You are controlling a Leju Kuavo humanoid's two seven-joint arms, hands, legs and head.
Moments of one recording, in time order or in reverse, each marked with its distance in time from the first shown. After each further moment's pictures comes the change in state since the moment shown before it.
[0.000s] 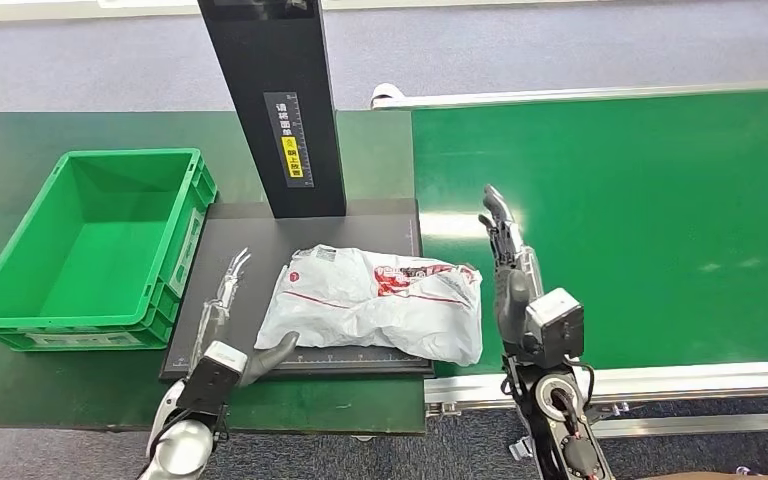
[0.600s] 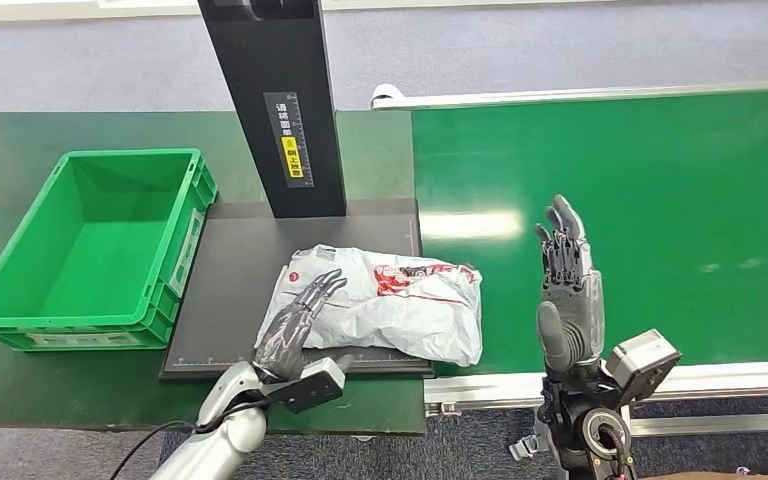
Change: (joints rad) left arm -0.254 0.037 -0.245 0.473 -0.239 0.148 -0.016; right arm 0.135 0.005 -0.115 -0.197 -0.104 0.070 -0.013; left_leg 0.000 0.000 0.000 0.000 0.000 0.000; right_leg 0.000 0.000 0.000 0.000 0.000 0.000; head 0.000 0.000
